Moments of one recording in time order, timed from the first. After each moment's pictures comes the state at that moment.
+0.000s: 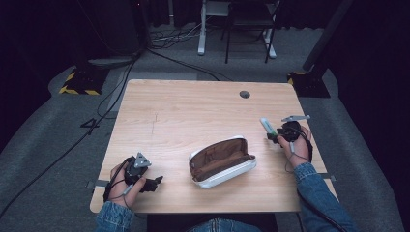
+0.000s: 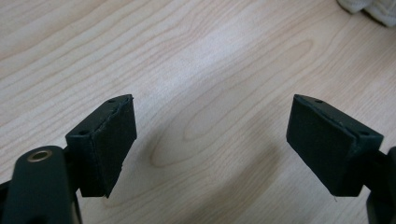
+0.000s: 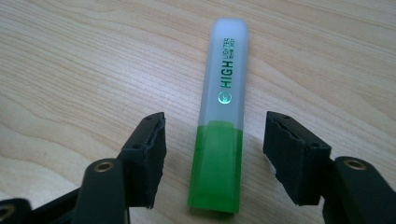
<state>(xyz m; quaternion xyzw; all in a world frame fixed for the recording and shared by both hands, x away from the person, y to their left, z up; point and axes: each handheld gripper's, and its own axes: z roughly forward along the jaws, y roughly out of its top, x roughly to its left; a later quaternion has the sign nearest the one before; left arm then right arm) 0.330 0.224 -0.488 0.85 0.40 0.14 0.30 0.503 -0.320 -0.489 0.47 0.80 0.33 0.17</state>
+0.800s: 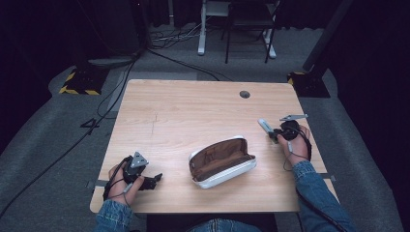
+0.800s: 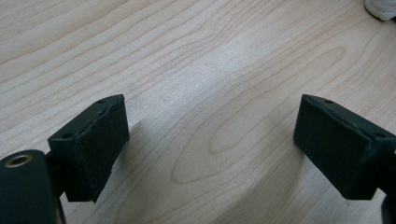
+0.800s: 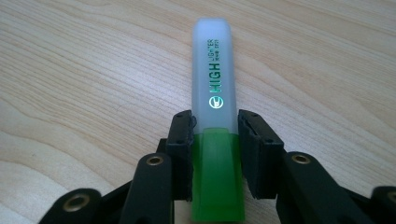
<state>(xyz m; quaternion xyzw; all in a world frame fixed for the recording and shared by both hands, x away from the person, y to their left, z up) 0.339 0.233 -0.504 0.84 0.41 0.16 0.33 0.506 -0.316 -0.489 0.47 0.81 0.31 0.18</state>
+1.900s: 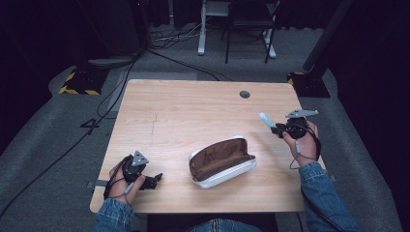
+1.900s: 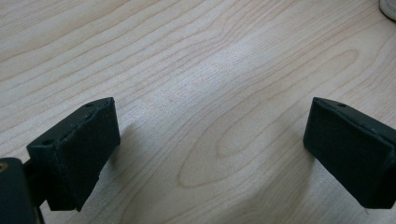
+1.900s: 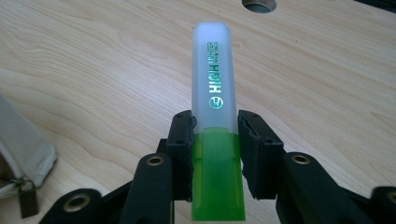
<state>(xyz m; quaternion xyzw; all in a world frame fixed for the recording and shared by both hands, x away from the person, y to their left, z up) 0.342 0.232 -0.505 0.83 0.42 0.15 0.32 0.477 -0.310 -0.430 0.41 0.82 0.35 0.20</state>
